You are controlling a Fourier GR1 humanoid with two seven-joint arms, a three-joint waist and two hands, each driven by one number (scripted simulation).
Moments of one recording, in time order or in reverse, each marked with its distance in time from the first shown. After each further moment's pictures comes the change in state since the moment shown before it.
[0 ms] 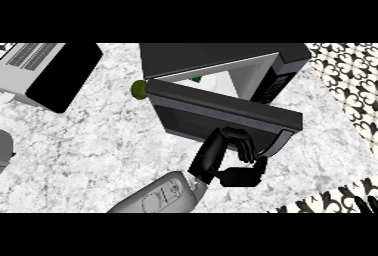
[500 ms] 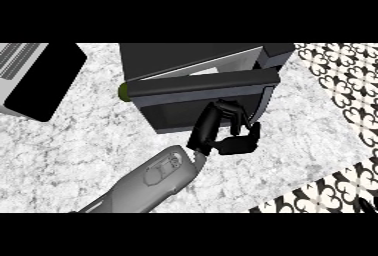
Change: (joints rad) left arm -0.136 -0.002 0.093 0.132 0.145 0.020 -0.076; right arm 0.016 -0.042 0.008 -0.080 -0.068 0.020 0.044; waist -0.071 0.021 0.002
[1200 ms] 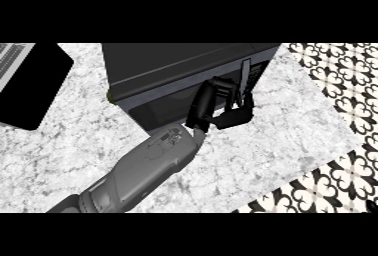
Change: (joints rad) left arm -0.138 -0.001 0.066 0.161 0.135 -0.018 -0.094; right arm 0.004 -0.060 -0.006 -0.093 -0.078 0.036 0.044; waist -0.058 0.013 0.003
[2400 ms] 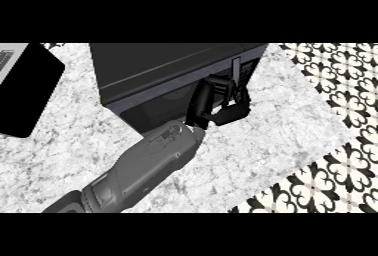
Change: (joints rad) left arm -0.034 0.000 -0.033 0.073 0.132 0.022 -0.138; right arm 0.030 -0.073 -0.032 -0.095 -0.124 0.046 0.060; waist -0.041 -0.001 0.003
